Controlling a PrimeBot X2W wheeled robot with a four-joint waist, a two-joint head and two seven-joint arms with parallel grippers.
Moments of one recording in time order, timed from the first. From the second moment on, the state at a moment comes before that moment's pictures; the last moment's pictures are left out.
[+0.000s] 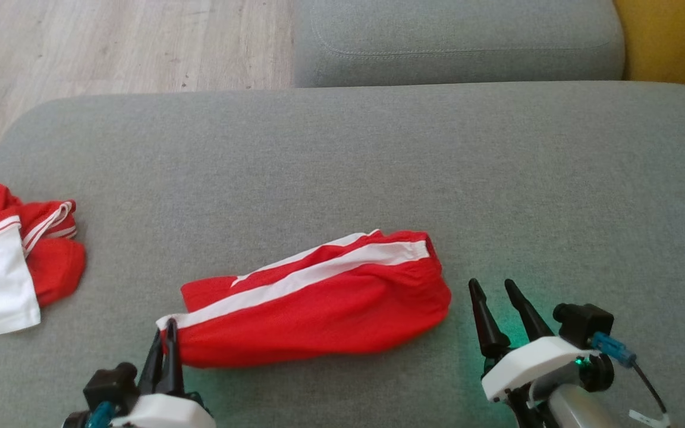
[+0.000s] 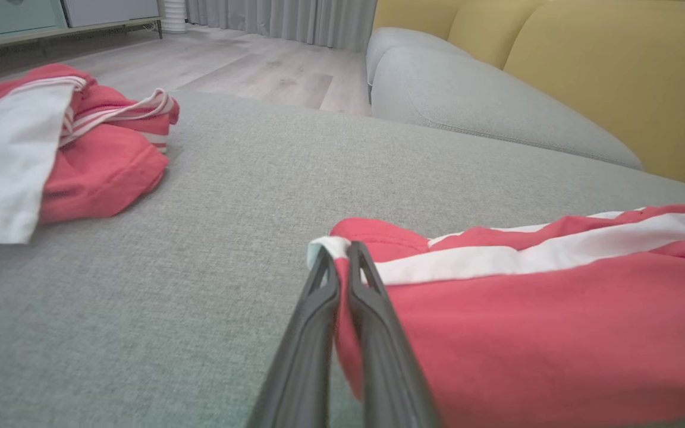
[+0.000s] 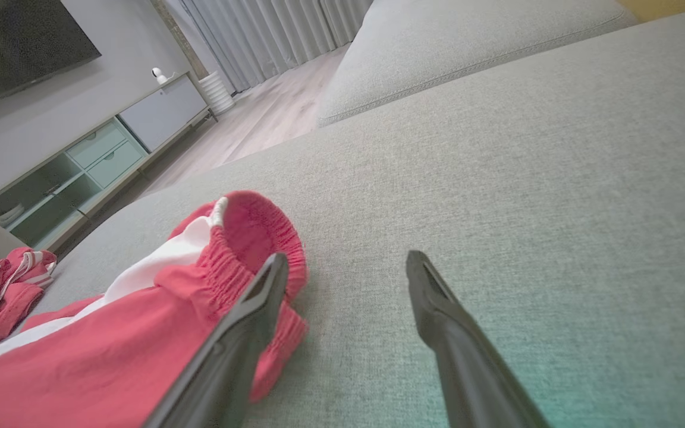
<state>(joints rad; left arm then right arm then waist) -0.05 0.04 -0.06 0.54 -0.24 -0.08 -0.25 -0.17 -0.06 0.30 0.65 0.48 0.13 -0.26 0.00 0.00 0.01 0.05</state>
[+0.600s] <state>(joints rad) 0.01 0.04 -0.01 0.43 -0.15 0.02 -0.25 -0.16 -0.06 0.24 0.46 0.23 0.13 -0.26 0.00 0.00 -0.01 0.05</state>
